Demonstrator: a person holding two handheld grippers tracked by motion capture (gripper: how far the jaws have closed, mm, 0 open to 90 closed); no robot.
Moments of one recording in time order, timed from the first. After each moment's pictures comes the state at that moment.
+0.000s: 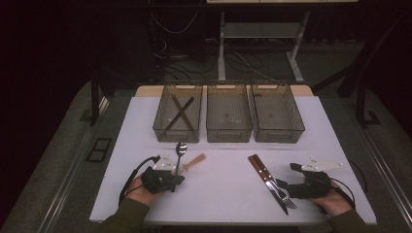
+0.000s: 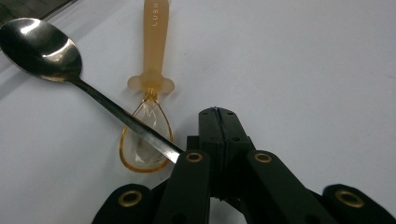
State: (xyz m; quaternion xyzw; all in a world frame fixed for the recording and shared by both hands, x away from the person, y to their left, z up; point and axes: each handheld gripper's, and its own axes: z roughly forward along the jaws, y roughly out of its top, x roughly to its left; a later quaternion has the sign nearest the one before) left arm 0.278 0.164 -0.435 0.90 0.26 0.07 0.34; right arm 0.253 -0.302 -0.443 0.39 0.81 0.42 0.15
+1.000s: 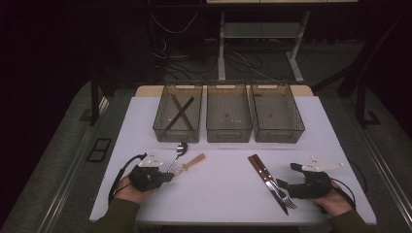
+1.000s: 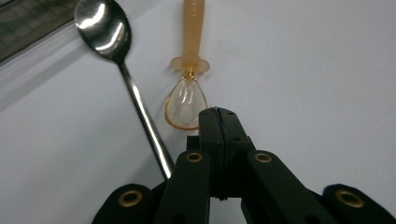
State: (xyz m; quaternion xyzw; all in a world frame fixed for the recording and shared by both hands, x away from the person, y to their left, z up) left arm 0.278 0.197 -0.426 0.88 0.30 0.07 0.36; right arm 0.252 -0.303 -0.443 0.39 0.81 0.42 0.16
